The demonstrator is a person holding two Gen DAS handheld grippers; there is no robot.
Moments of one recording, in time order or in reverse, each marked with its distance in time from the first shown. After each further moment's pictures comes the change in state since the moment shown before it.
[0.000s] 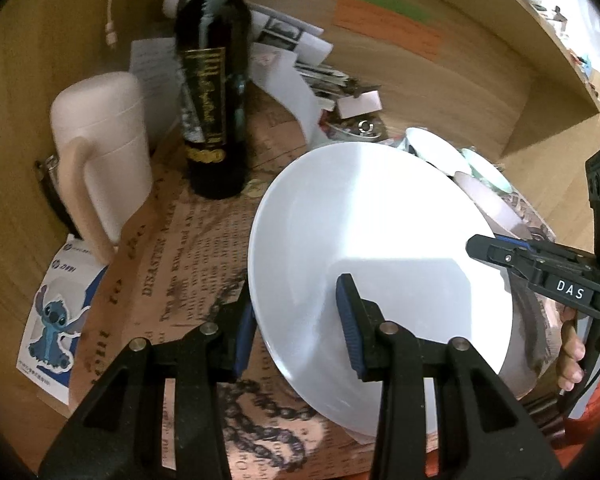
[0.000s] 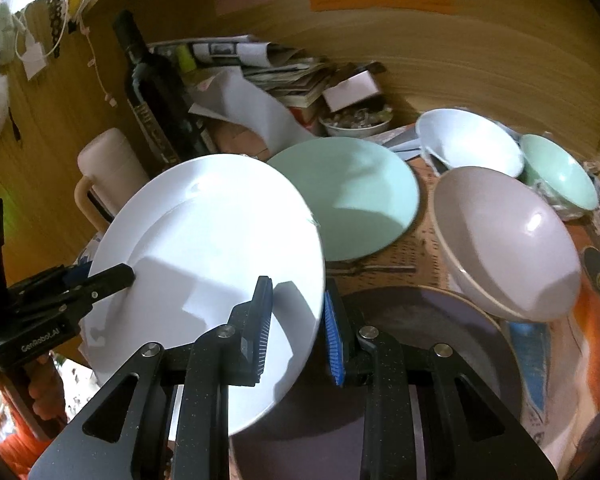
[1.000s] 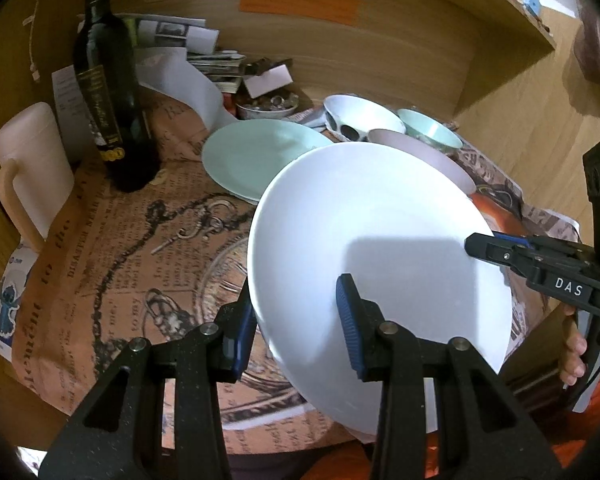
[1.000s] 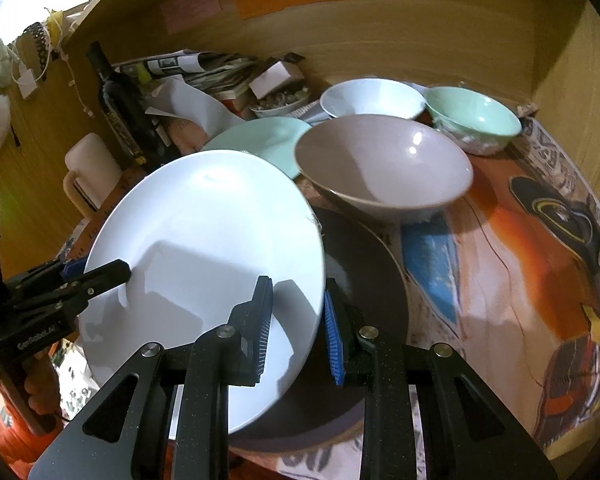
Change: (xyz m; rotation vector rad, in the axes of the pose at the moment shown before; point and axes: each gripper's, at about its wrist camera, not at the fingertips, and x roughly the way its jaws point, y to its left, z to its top) left arm -0.003 -0.103 -0.019 0.126 0.040 -0.041; right arm -0.061 -0.074 -0.058 0.092 -0.002 -0.045
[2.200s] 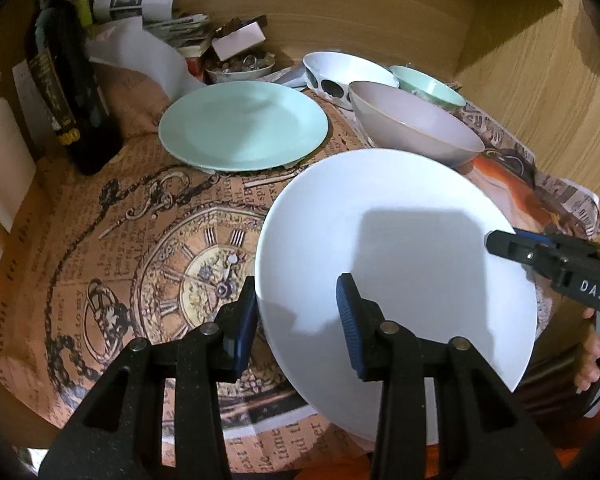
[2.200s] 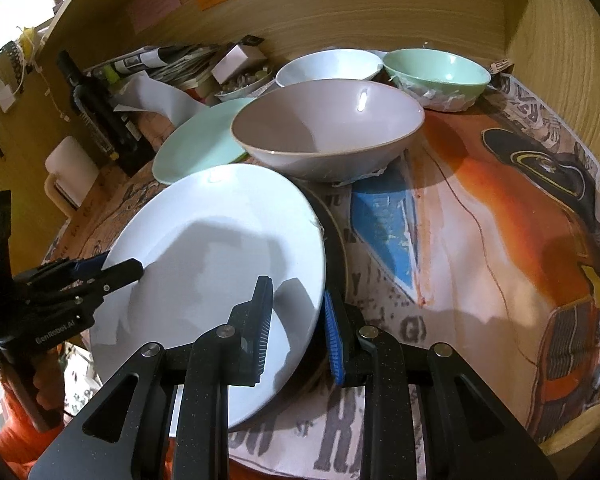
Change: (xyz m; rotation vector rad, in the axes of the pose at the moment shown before) left arm 0.045 -0.026 0.000 0.053 0.107 0.017; right arm 0.009 -0.039 -0.015 0.079 0.038 0.000
